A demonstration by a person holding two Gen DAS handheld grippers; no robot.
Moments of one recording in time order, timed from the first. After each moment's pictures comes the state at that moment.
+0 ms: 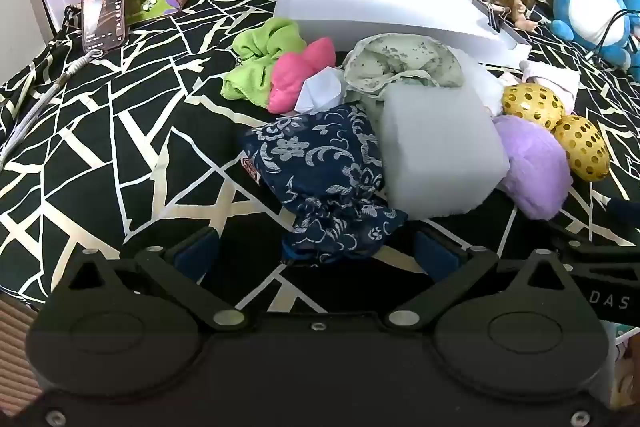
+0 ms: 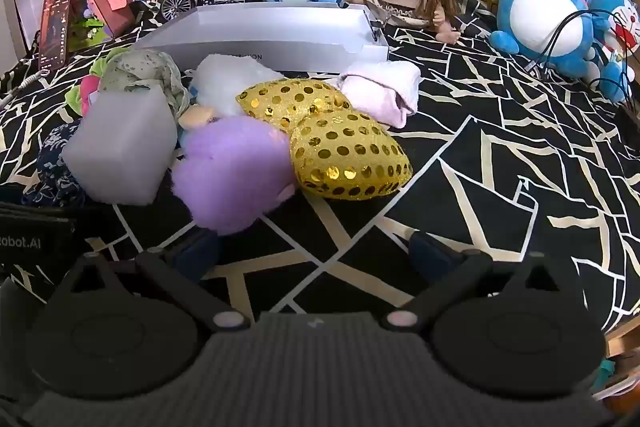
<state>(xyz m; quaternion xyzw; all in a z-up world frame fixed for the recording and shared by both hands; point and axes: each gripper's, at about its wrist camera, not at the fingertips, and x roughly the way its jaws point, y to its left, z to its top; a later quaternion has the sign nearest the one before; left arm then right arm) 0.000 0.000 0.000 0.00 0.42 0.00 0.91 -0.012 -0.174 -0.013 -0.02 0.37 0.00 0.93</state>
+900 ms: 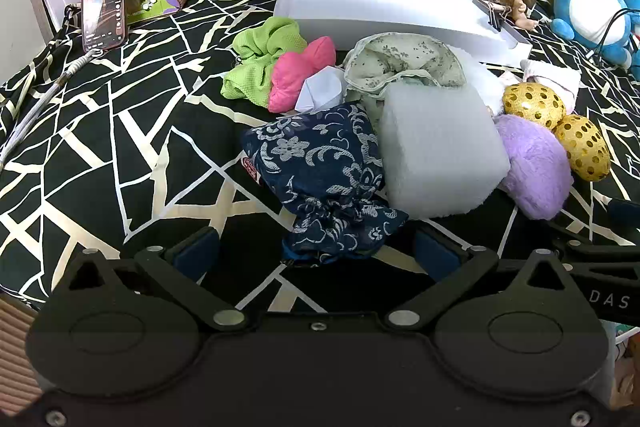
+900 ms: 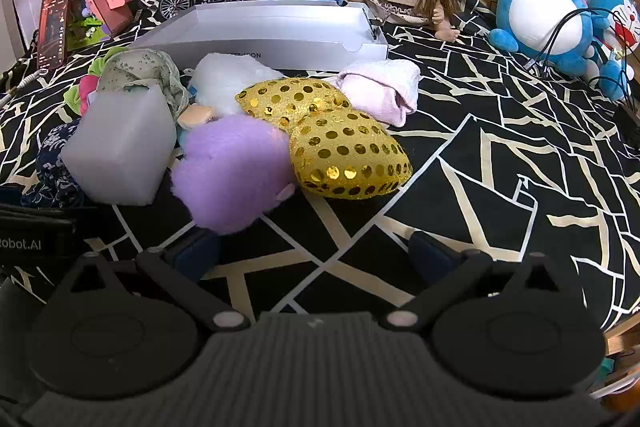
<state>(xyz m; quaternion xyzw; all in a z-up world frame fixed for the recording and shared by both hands) 0.000 0.000 0.000 0.00 0.42 0.00 0.91 -0.012 -0.174 -0.013 -0.02 0.38 0.00 0.93</state>
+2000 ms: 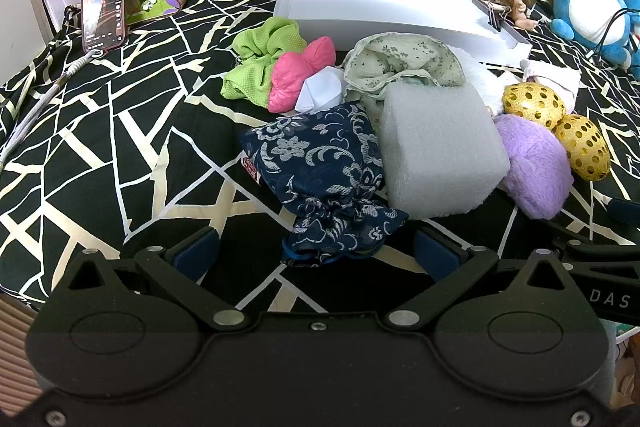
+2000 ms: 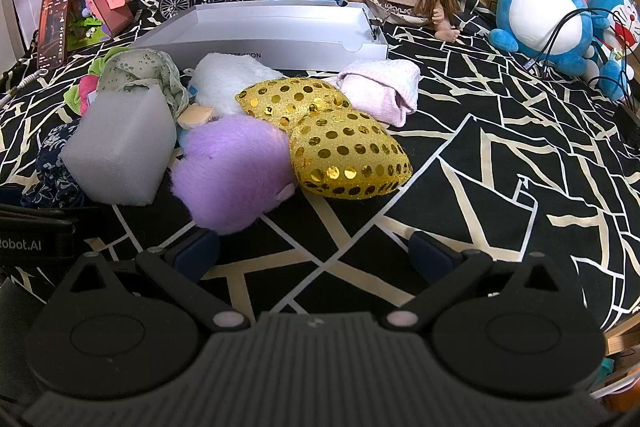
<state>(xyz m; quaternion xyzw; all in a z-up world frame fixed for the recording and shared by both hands) 0.000 0.000 0.000 0.00 0.42 0.00 0.91 -0.012 -0.173 -0.013 -0.02 0.38 -0.01 0.93</state>
